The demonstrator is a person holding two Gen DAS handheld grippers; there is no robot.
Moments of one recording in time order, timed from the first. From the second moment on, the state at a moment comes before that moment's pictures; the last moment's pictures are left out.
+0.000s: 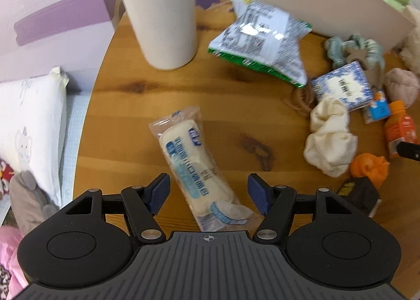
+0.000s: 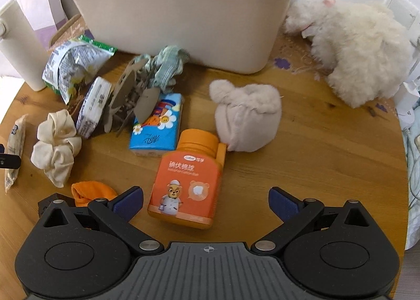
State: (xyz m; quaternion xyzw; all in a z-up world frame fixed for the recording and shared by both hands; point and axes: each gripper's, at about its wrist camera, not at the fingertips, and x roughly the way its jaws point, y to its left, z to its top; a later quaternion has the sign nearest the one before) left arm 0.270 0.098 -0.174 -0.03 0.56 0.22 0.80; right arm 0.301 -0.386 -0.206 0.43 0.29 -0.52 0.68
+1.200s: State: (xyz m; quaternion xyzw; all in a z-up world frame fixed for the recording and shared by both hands) left arm 0.271 0.098 -0.179 -0.02 0.54 0.20 0.82; right arm 0.308 -0.405 -0.211 0.44 0.30 -0.52 0.67
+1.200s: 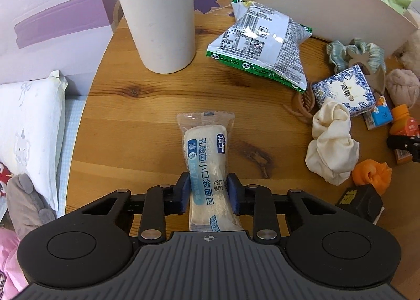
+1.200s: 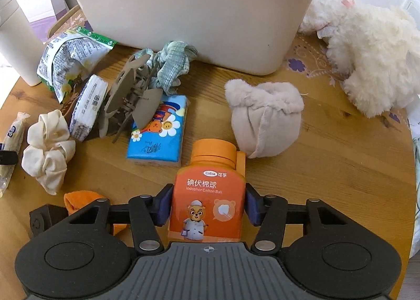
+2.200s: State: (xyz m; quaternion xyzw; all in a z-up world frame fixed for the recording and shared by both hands) left arm 0.328 0.051 -0.071 0.10 0.41 0.08 0.90; right arm 0.248 -0.395 -0.103 0.40 0.17 -0.53 0.73
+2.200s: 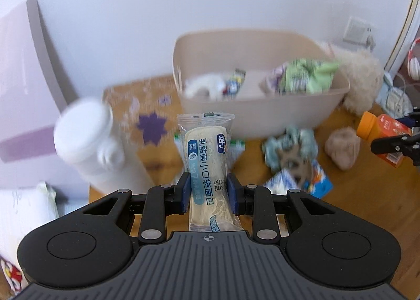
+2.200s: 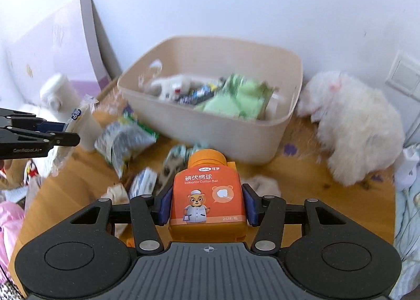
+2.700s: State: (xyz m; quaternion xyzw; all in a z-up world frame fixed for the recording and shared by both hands) left arm 0.398 0.034 -0.005 0.16 0.34 0.06 0.93; right arm 0.209 -0.437 -0.052 0.36 0.12 -0.58 0.73
